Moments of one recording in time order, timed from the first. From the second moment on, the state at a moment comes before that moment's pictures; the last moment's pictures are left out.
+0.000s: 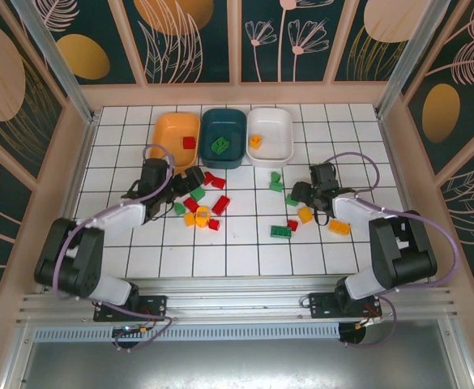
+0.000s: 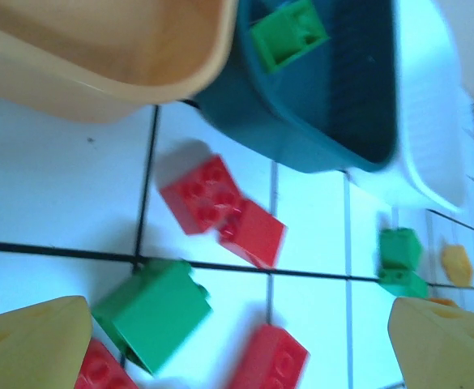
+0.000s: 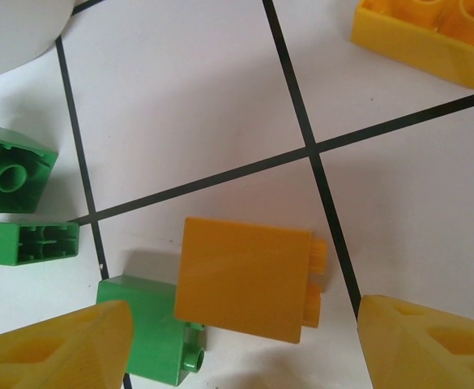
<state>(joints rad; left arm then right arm) -0.31 1.43 0.68 0.14 0.25 -0.78 0.28 1.49 0.71 -0.19 0.05 0.52</state>
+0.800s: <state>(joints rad) -0.32 1.08 0.57 0.02 0.16 -0.74 0.28 1.46 0.83 -0.18 0.10 0.52</state>
